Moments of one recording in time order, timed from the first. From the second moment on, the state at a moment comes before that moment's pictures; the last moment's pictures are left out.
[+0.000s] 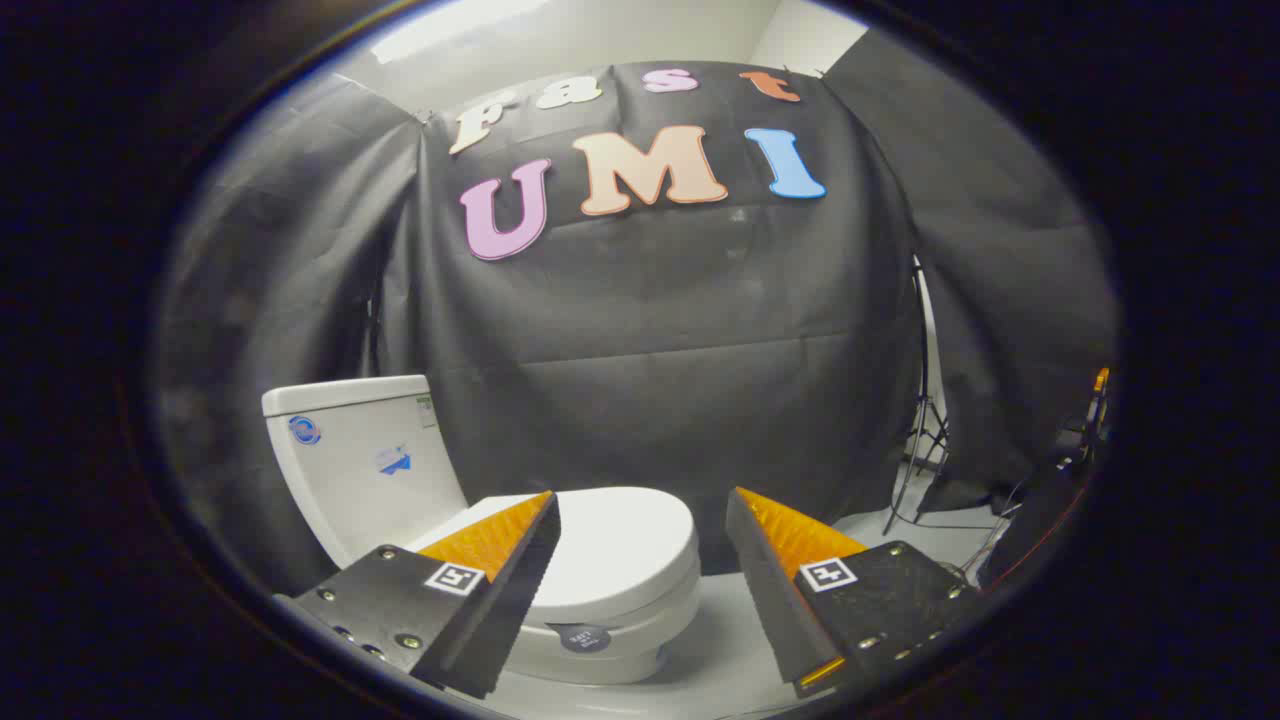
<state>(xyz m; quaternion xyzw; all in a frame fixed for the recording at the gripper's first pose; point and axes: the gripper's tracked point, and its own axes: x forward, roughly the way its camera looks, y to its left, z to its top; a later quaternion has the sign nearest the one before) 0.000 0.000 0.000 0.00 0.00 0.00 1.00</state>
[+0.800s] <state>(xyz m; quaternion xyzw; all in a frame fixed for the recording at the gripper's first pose) -0.007 0.001 0.002 -0.02 0.02 0.02 1.00</state>
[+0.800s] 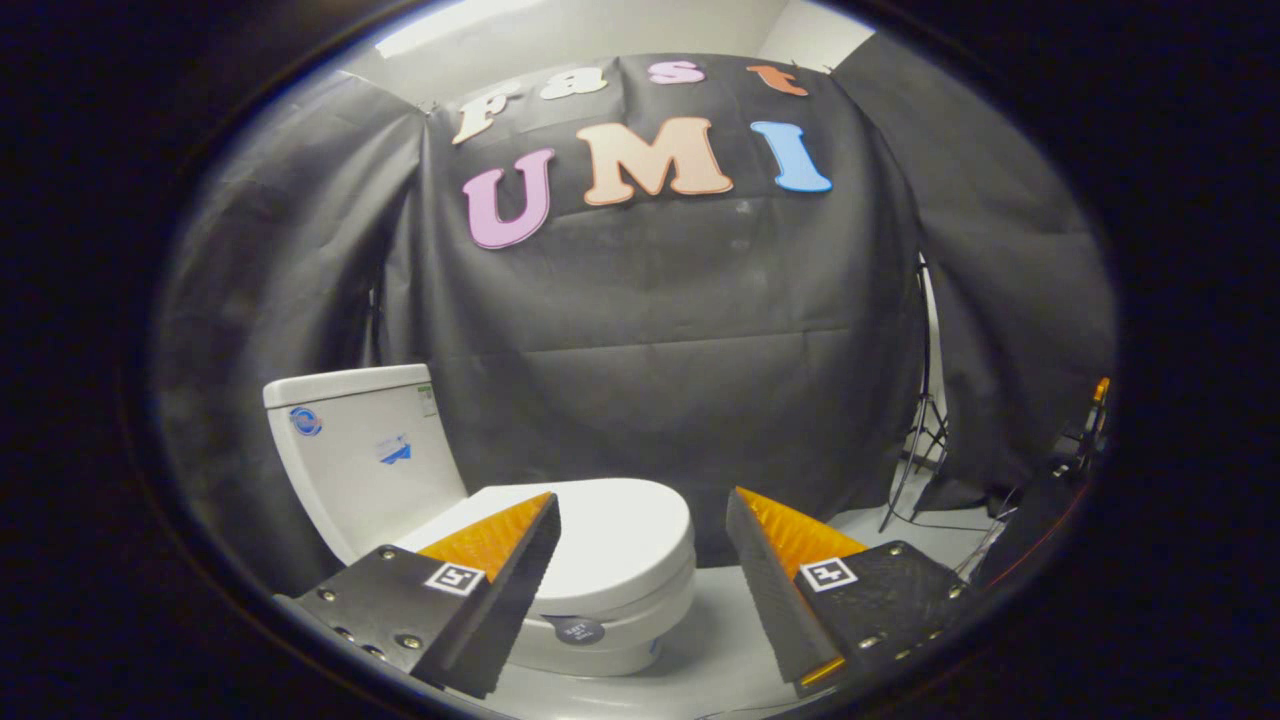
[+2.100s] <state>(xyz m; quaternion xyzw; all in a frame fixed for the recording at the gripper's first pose) -0.016 0.052 -0.025 -0.06 0.12 0.10 0.99</state>
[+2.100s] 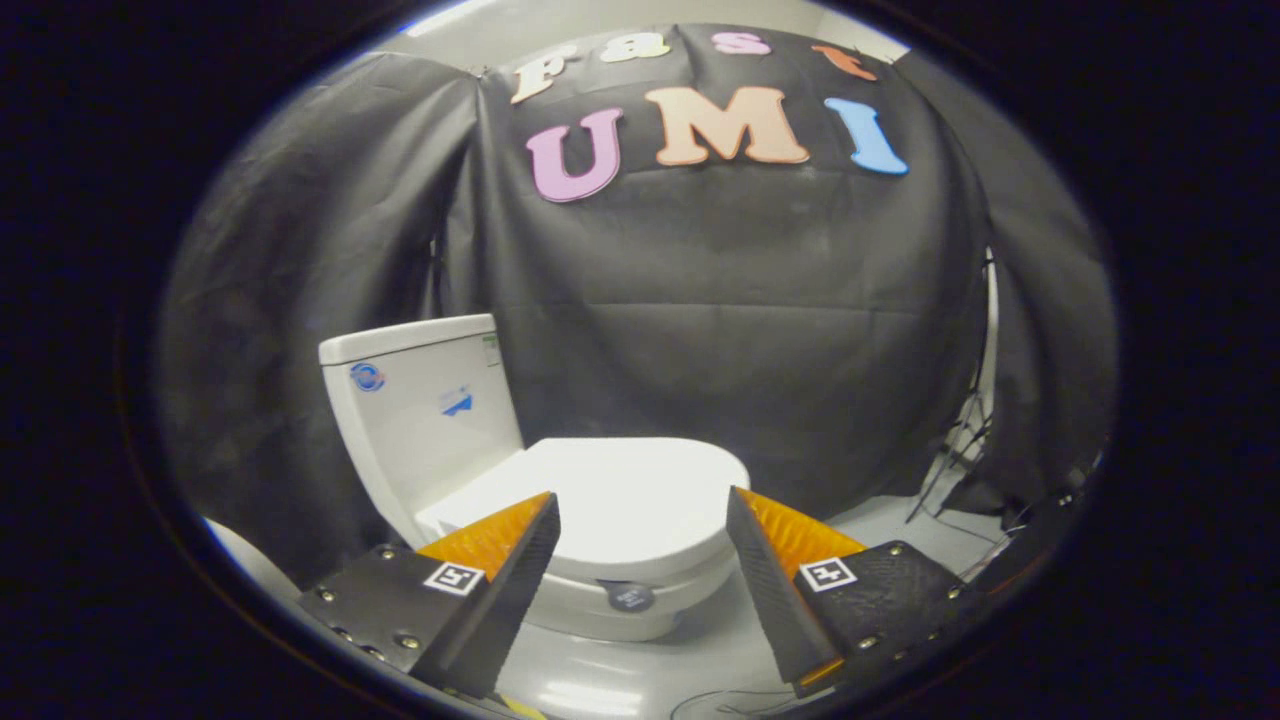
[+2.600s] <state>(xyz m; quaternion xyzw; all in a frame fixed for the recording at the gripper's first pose) 0.016 0.030 -0.095 0.10 0.23 0.07 0.97</state>
